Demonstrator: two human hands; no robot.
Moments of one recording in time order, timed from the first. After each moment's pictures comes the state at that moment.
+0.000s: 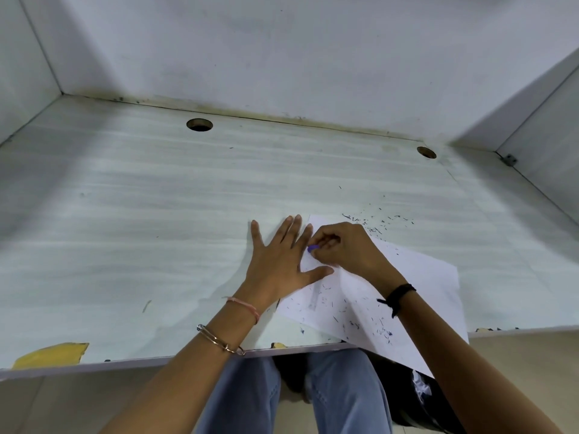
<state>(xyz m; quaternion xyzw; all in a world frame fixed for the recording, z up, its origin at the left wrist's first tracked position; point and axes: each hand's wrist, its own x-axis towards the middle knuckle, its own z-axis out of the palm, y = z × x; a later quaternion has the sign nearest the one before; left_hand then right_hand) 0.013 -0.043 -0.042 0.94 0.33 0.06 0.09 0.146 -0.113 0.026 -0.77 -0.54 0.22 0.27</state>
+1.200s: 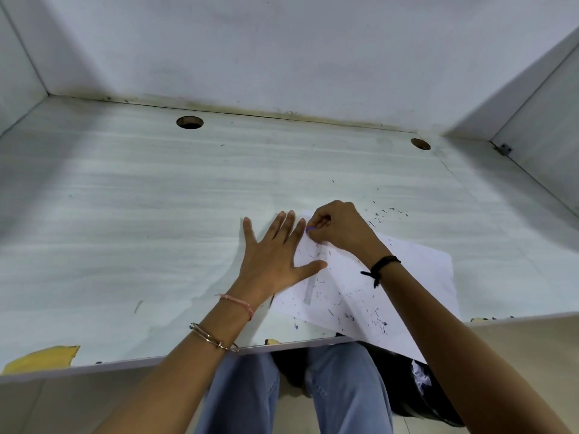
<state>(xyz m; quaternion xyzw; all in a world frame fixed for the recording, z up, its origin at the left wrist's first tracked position) 0.014 -0.044 -0.042 0.93 0.34 0.07 0.10 0.160 -0.091 0.032 -0.79 -0.54 0.18 0.24</state>
